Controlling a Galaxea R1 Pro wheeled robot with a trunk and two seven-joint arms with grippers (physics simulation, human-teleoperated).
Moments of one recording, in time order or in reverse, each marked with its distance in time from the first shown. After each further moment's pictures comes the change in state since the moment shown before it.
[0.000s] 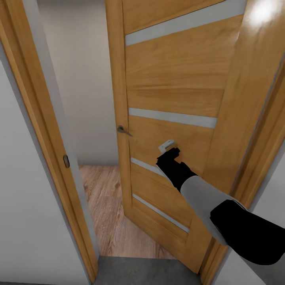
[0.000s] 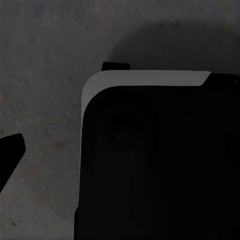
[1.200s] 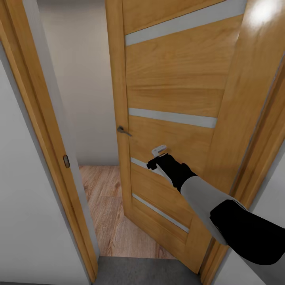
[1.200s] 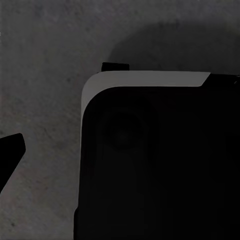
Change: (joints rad) left arm 0.000 0.000 0.000 -0.002 0.002 0.000 0.000; right arm 0.000 0.000 -0.003 0.016 -0.135 -0.086 0.311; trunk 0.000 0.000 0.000
